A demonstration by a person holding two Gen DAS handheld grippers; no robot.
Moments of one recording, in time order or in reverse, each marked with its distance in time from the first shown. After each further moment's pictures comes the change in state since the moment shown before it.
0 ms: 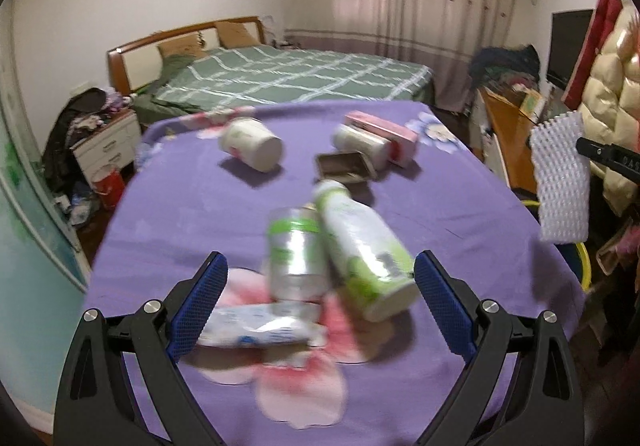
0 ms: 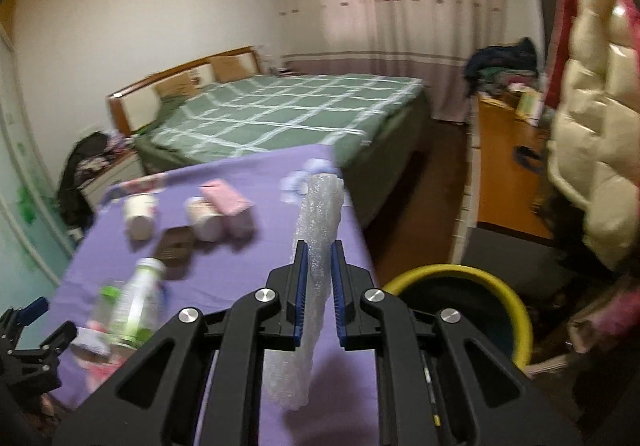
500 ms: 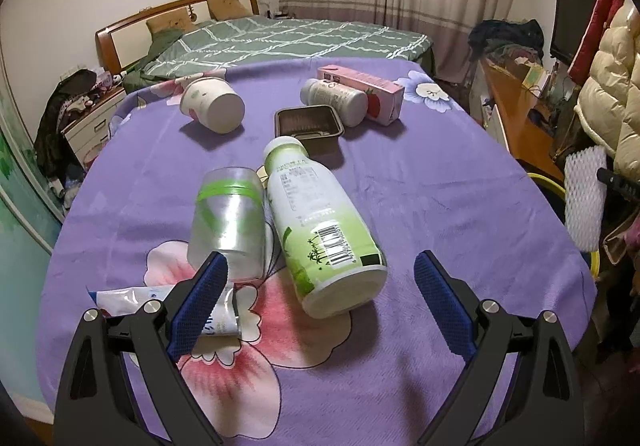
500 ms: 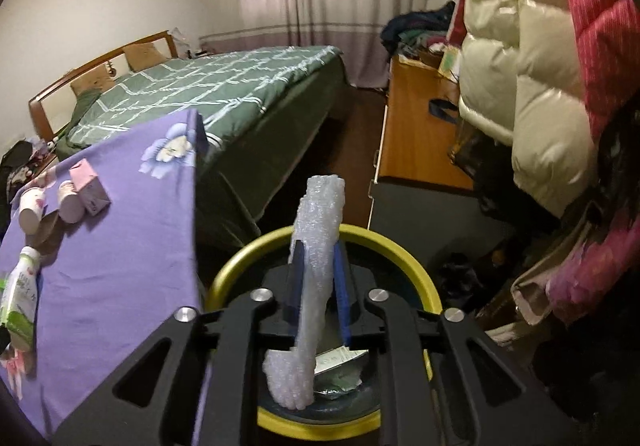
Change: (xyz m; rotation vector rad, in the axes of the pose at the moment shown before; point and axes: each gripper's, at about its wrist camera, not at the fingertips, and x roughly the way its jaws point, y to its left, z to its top) left arm 0.049 -0.038 -0.011 -0.001 0.112 0.010; right arm 0.052 -0.109 -0.044 0.109 0.093 -0.212
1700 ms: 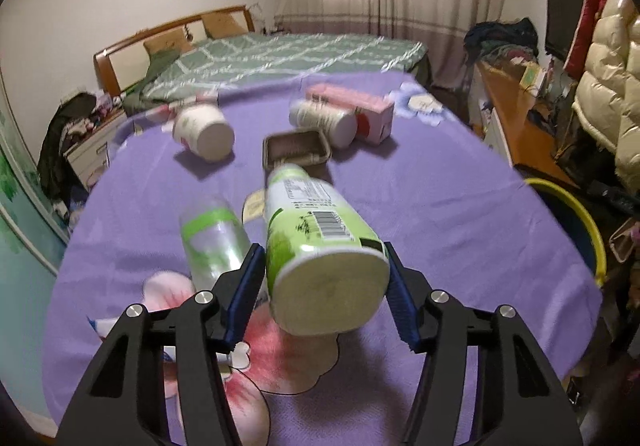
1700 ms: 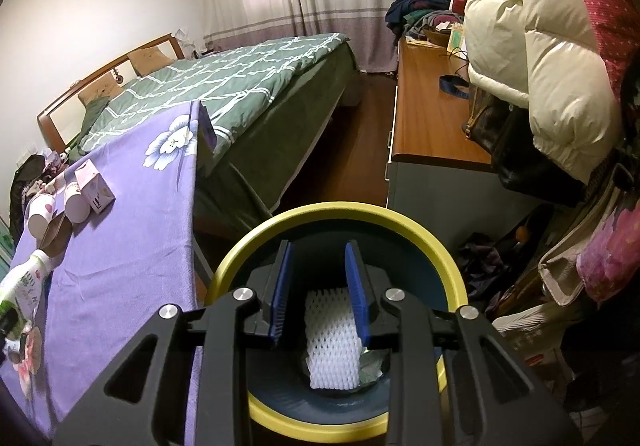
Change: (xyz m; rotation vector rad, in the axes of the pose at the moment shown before) left arm -0.005 -0.014 0.014 0.055 -0.076 0.012; right arm 0.009 -0.005 -0.011 0.052 0.023 0.075
